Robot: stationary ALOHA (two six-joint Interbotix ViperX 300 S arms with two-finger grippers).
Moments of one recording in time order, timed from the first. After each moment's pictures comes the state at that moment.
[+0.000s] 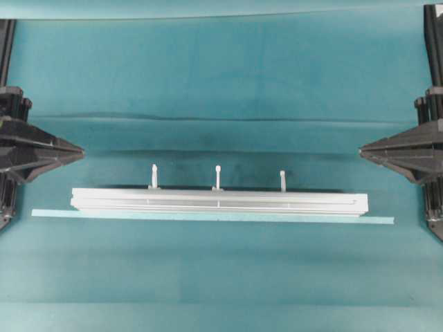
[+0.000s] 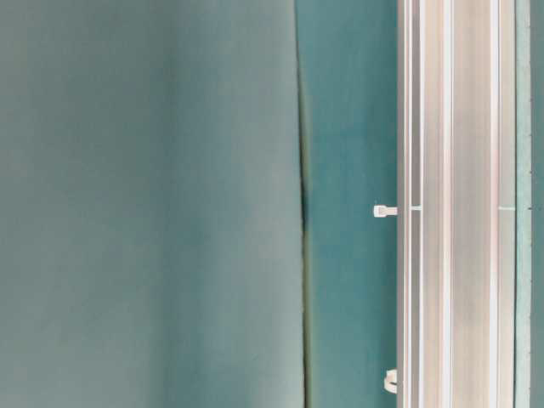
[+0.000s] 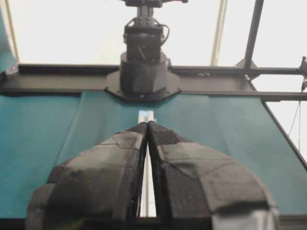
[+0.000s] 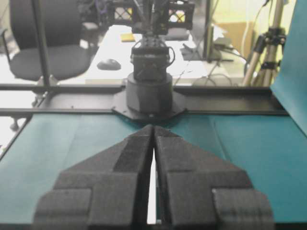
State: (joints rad) left arm 0.00 -0.97 1.17 0.00 -0.29 0.00; right arm 0.00 -0.97 1.16 0.00 -0.29 0.01
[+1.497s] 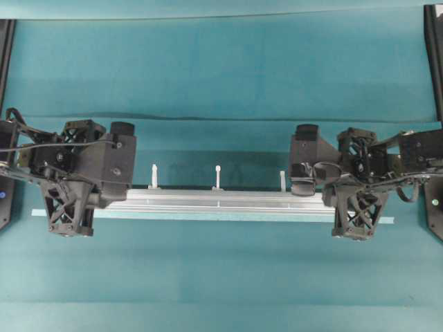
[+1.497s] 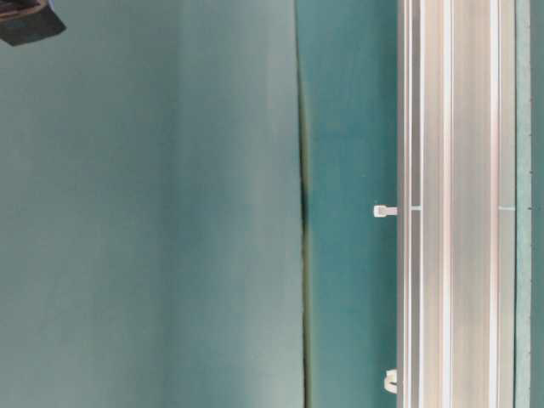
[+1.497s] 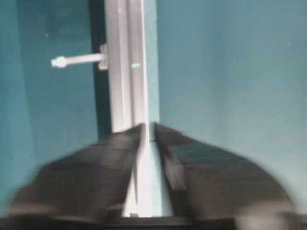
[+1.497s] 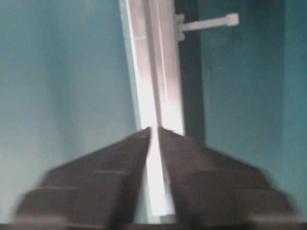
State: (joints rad) left arm -0.05 -0.38 0.67 0.02 0.83 -0.02; right arm 0.04 -0.27 0.68 0.01 0.88 0.15
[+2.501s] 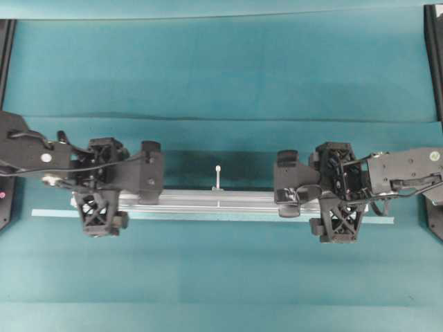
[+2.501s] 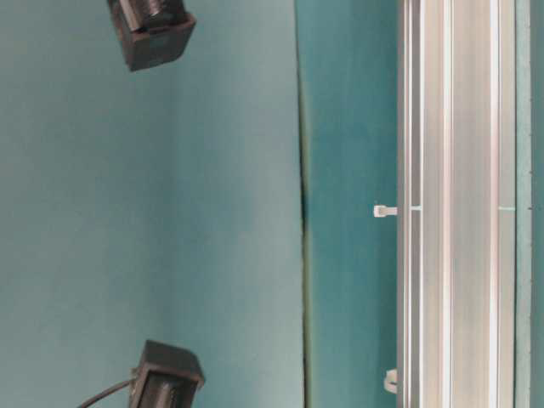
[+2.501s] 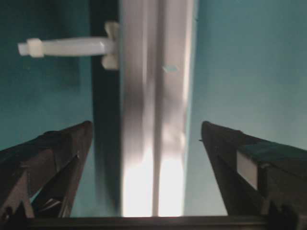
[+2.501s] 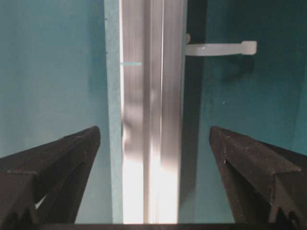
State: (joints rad) left arm 0.01 -0.10 0.79 0.02 0.56 -0.03; right arm 0.06 -0.10 0.77 -0.08 0.65 0.11
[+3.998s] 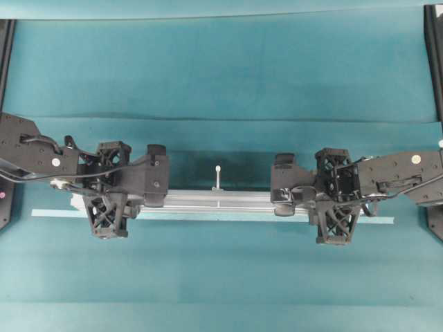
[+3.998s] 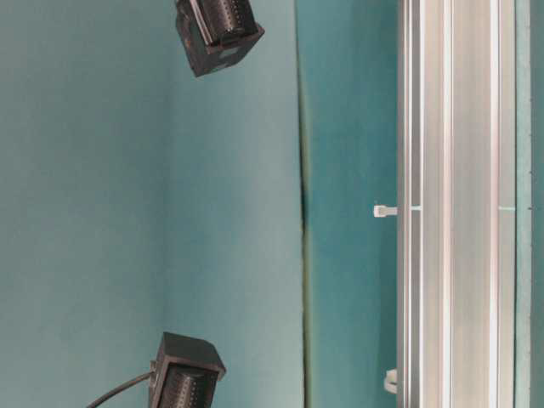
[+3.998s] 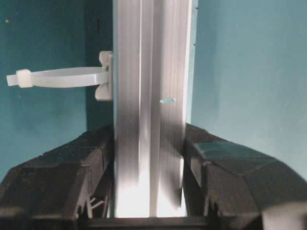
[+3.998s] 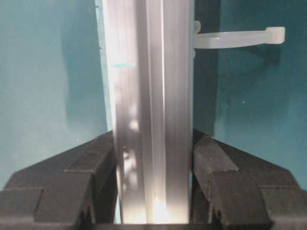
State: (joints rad) left arm 0.00 -0.06 0.80 0.02 0.45 -0.03; right arm 0.04 -0.02 0.79 -0.03 0.58 0.11
